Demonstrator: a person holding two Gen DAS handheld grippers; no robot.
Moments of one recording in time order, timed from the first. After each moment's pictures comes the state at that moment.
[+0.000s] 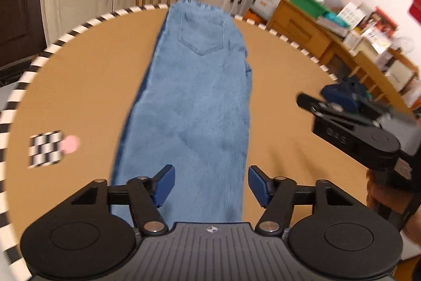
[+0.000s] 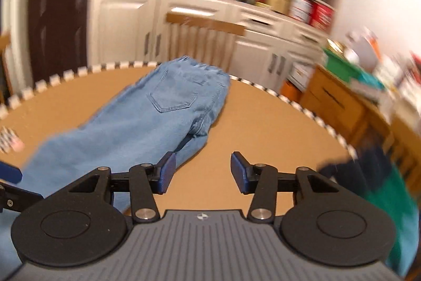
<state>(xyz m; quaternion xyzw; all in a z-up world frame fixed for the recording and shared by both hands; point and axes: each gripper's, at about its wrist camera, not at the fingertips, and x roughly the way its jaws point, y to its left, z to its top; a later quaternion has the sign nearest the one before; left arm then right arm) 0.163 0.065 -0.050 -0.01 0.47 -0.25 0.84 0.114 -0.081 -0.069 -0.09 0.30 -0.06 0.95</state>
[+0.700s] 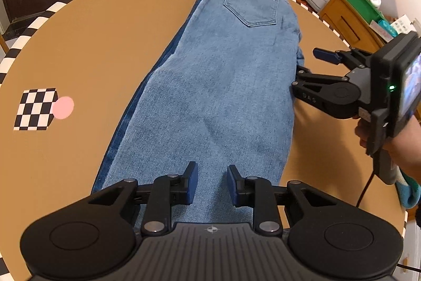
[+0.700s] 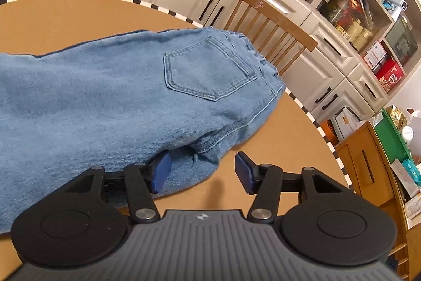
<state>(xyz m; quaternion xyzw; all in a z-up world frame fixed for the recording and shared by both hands) 0.190 0.063 -0.087 -0.06 0.54 -0.17 0.82 0.233 -0.090 -0.143 -0.26 0.34 0.04 0.90</state>
